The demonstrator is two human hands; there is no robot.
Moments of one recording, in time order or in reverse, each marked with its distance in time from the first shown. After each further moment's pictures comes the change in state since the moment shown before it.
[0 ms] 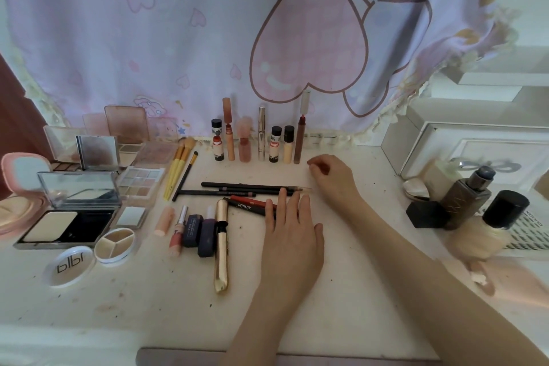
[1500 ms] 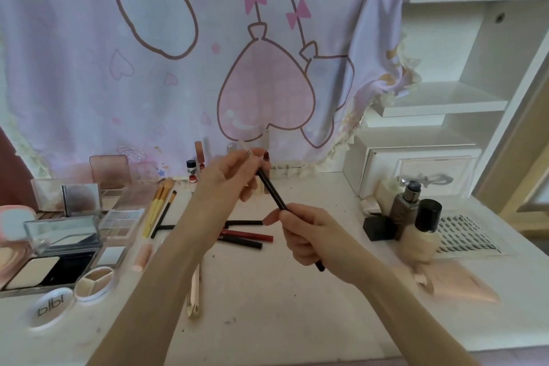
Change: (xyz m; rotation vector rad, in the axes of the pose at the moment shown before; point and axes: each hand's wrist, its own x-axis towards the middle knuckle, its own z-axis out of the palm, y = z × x) left_hand 0.052 0.017 -0.133 -1.096 -0.023 -0.112; right_hand -0.108 -0.075 -0.087 0.710 -0.564 0.060
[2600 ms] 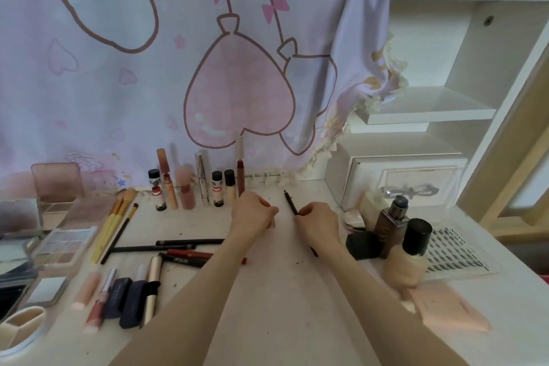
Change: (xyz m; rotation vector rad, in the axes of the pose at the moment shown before) left_hand 0.082 -0.110 0.071 0.525 0.027 -0.327; right_hand 0.073 0.051 -0.073 -0.602 0.770 0.341
